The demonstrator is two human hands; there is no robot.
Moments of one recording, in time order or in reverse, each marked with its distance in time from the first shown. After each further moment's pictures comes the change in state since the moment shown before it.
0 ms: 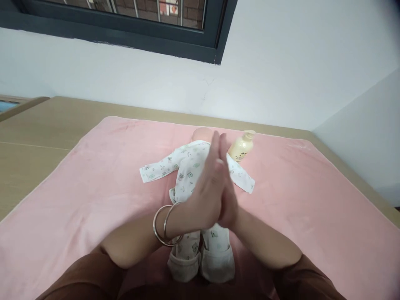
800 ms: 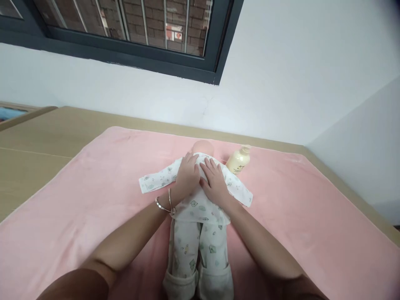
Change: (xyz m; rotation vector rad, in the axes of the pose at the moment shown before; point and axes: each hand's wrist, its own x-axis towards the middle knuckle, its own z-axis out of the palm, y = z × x) left_hand 0.050 -0.135 -0.031 0.722 0.140 -0.169; right_hand 0.014 0.116 -0.016 -0.557 -0.222 0.287
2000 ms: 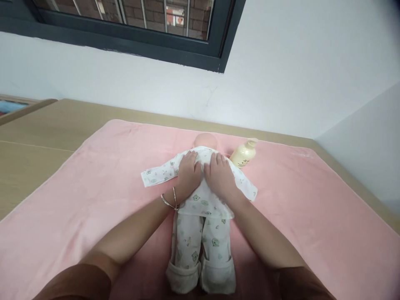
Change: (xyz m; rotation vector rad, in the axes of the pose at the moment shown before) left_hand -0.013 -0.021 0.018 0.068 0.122 0.036; right_hand 0.011 -0.016 0.001 -0.400 0.000 0.184
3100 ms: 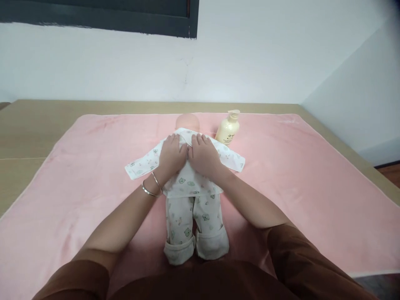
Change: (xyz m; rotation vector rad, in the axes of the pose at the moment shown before) left_hand 0.018 -0.002 -0.009 0.216 -0.172 0.162; right_hand -0.004 -0.003 -0.009 -0.012 0.026 -0.084
